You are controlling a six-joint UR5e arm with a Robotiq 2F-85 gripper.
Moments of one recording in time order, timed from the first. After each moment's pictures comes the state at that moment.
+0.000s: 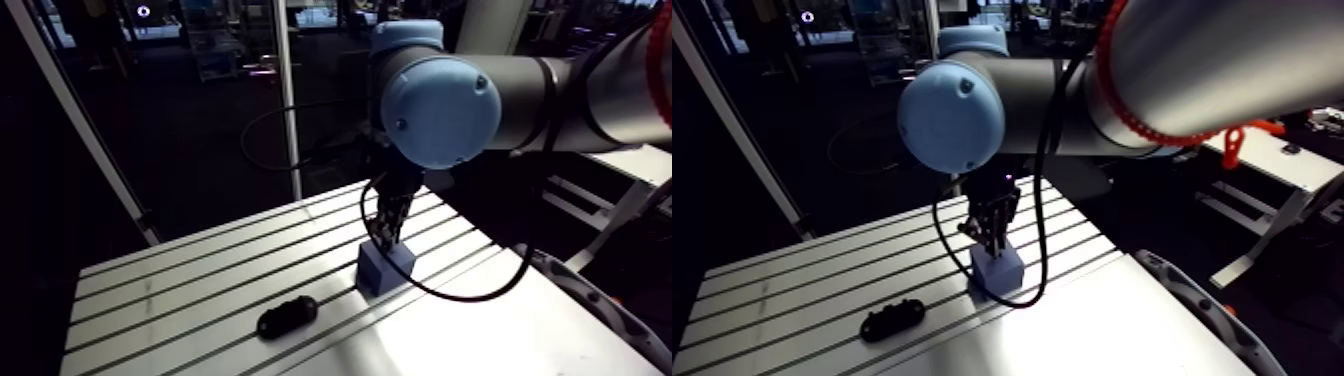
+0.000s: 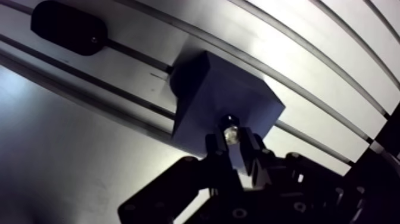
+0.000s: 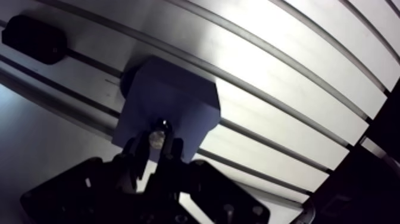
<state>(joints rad) -0.50 -1.38 2.00 -2.12 -1.64 -2.54</state>
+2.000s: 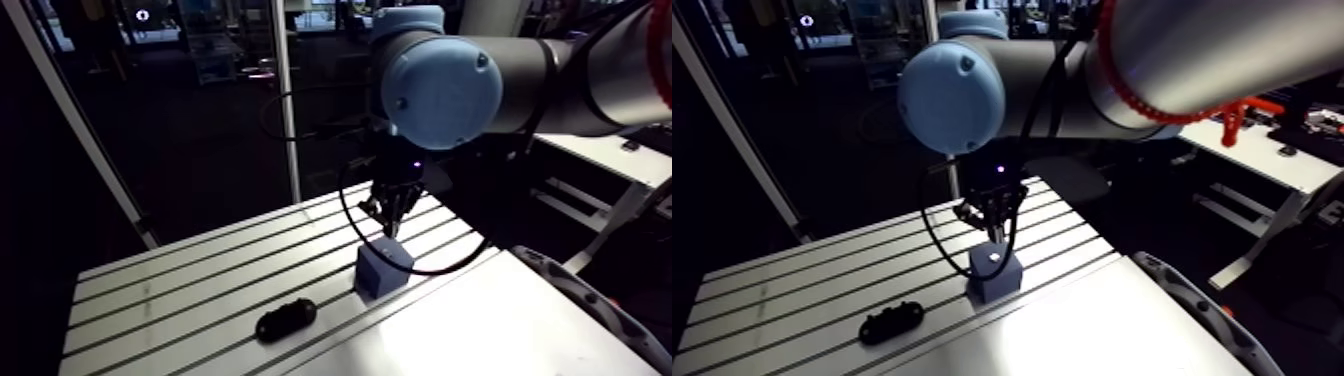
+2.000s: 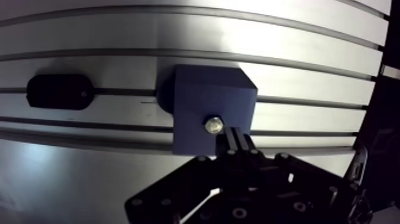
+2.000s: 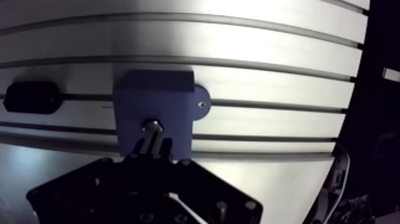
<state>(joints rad) -0.51 -1.38 1.96 -2.08 -1.65 -2.14</state>
